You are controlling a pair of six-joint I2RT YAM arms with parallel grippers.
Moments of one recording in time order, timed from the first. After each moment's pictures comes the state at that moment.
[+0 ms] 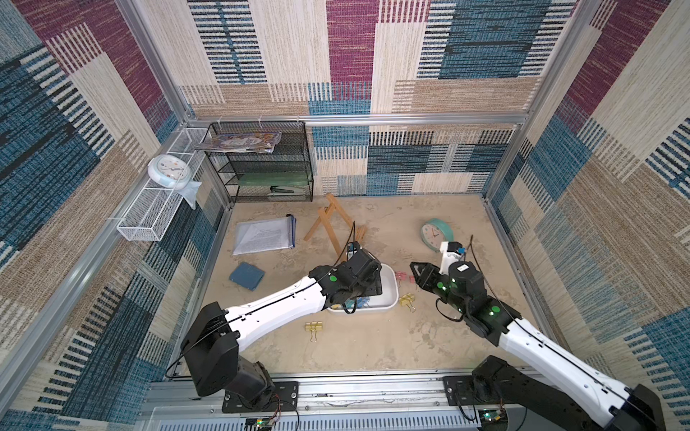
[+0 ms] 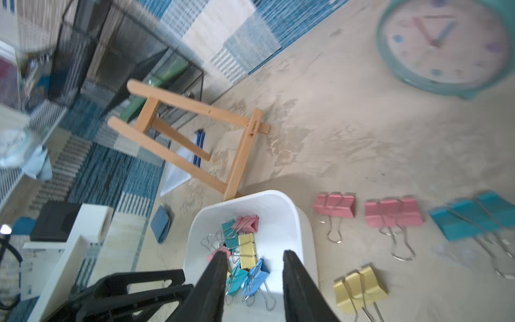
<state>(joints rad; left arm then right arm) -0.89 1.49 1.15 -0.58 -0.17 -0.87 0.61 0.98 0.66 -0.13 0.02 0.75</state>
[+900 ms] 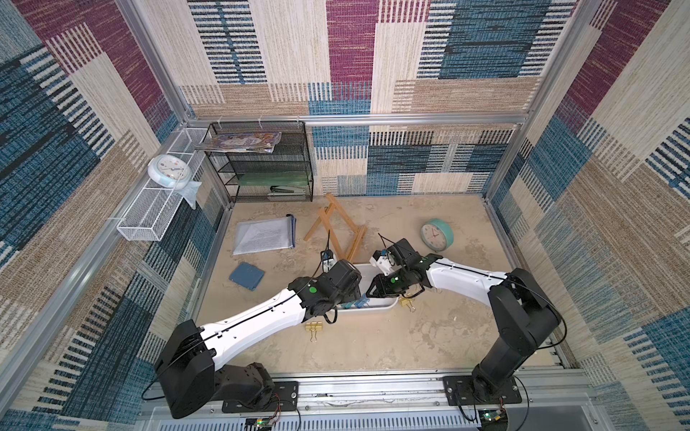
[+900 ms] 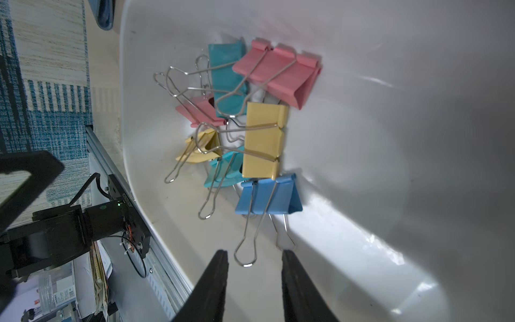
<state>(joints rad) -0.84 1.34 0.97 -0.60 -0.28 -0.94 0.64 1.71 1.02 -0.41 -0.55 0.41</state>
